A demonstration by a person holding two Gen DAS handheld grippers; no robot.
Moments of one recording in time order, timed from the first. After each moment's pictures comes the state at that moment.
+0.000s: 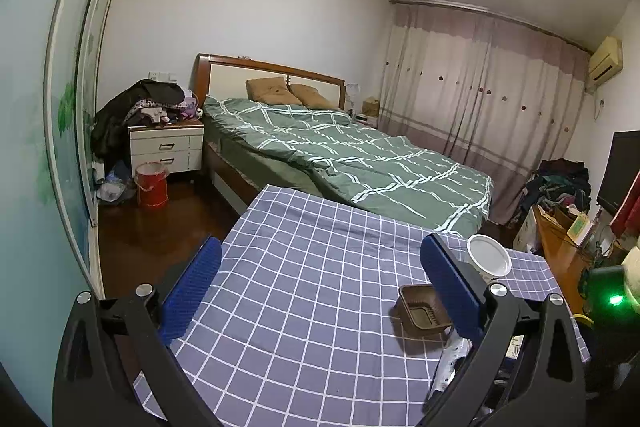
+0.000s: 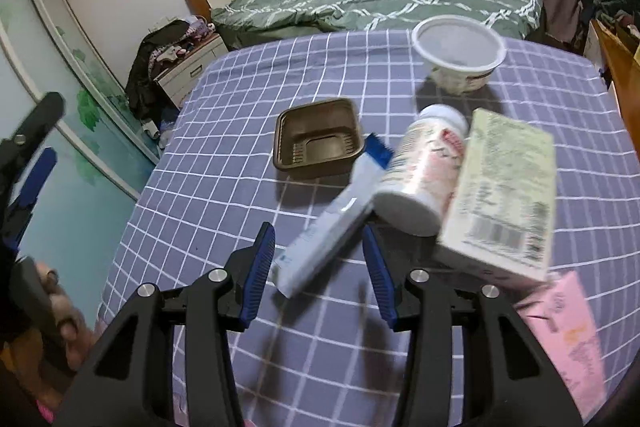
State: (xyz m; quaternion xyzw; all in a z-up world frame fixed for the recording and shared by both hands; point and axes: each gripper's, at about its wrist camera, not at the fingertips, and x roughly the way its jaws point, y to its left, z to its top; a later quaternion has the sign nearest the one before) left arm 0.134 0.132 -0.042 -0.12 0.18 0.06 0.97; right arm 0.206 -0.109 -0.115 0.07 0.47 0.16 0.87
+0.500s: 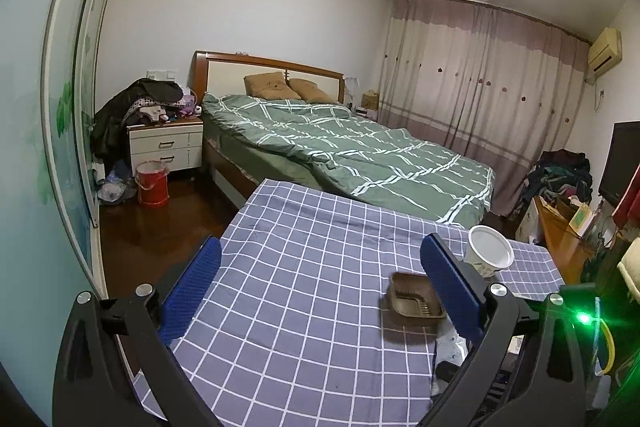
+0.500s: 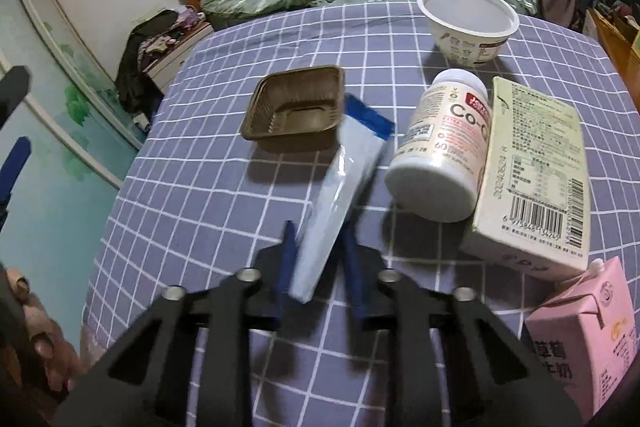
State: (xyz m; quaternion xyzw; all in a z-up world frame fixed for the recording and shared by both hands) left arm 0.139 0.126 -0.044 -0.11 0.19 0.07 0.97; right arm 0.208 -0.101 -0.137 0.07 0.48 0.15 0.86
